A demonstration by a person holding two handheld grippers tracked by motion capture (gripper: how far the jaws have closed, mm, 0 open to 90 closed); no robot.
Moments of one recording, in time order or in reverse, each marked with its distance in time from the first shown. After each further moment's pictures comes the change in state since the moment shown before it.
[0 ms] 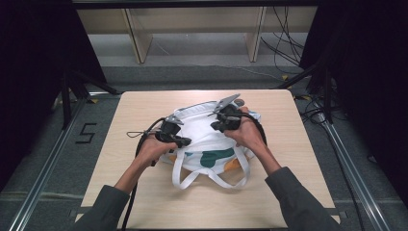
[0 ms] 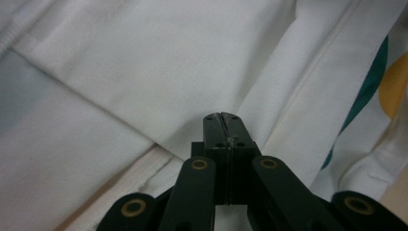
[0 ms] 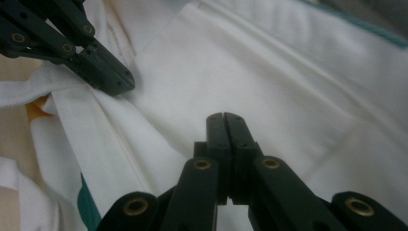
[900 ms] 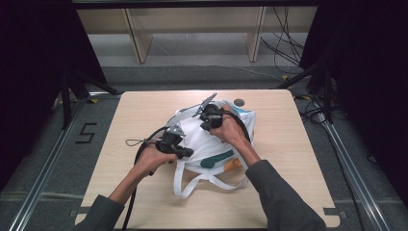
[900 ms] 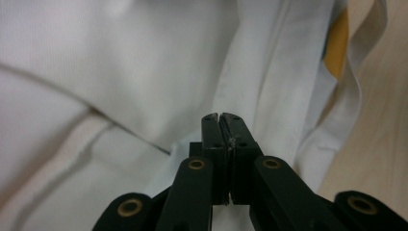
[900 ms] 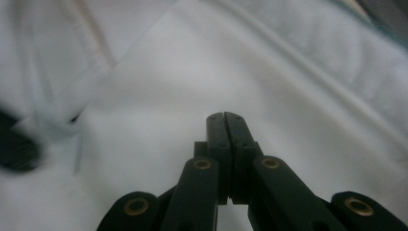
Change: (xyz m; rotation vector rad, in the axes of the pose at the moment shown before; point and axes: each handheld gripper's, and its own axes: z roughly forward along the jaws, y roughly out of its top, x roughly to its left) left arm -0.023 0.001 -0.003 0.080 -0.028 0.113; right arm 0.008 0.021 0.033 0.115 -0.020 -0.062
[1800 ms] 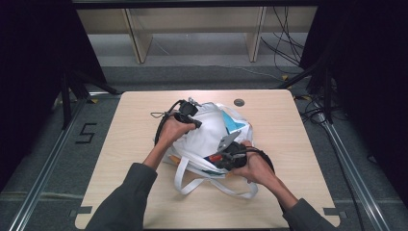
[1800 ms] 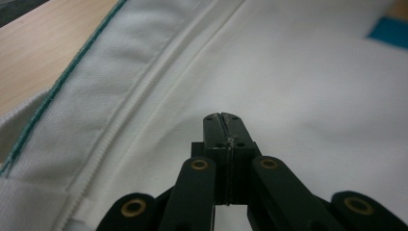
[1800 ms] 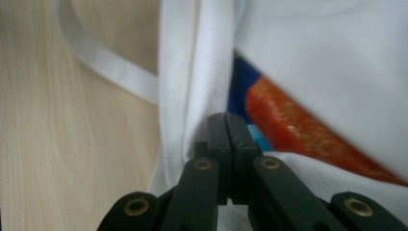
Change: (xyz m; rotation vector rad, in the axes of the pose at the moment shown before) left arm 0.033 0.064 0.026 -0.063 0.125 -0.112; right arm 0.057 -0.095 -0.036 -0.038 0.143 -0.049
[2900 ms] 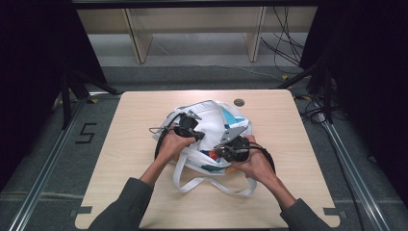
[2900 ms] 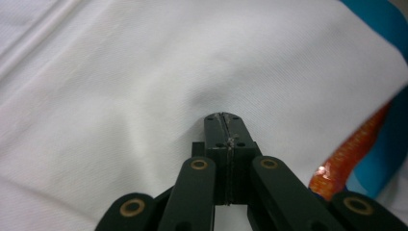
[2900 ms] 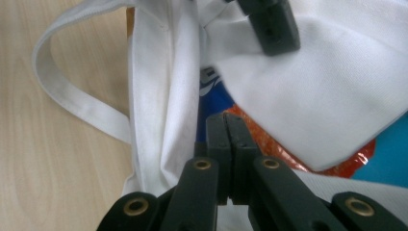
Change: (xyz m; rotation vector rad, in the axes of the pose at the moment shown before) left arm -0.011 -0.029 0.014 -0.004 0.027 -0.006; right arm -0.004 0.008 -0.004 -0.091 -0.115 0.037
